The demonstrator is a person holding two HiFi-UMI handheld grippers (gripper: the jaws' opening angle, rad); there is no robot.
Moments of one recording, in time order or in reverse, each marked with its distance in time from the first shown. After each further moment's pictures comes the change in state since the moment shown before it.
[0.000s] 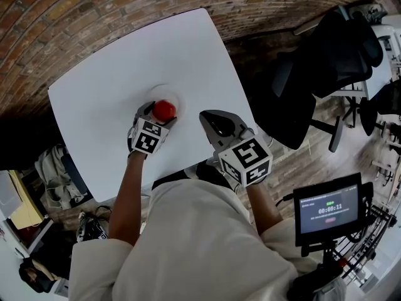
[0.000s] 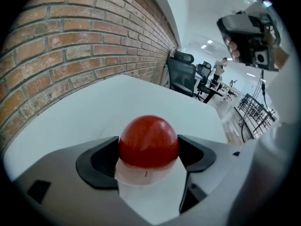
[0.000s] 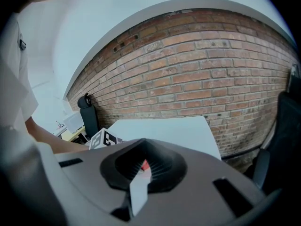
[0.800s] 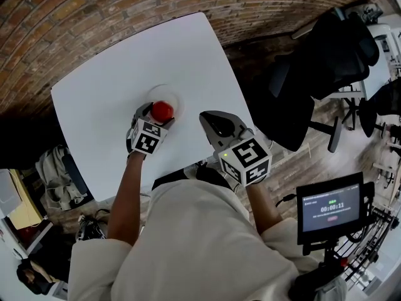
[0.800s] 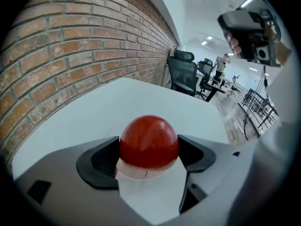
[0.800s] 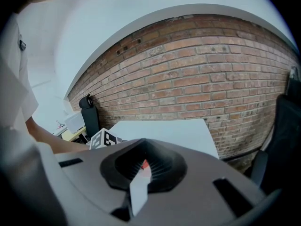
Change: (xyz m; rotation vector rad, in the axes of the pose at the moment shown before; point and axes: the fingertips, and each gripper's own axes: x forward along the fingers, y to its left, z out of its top) left arm -0.014 0.000 0.001 0.031 -0.001 0.052; right arm -0.016 0.009 0.002 -0.015 -0.025 -0.003
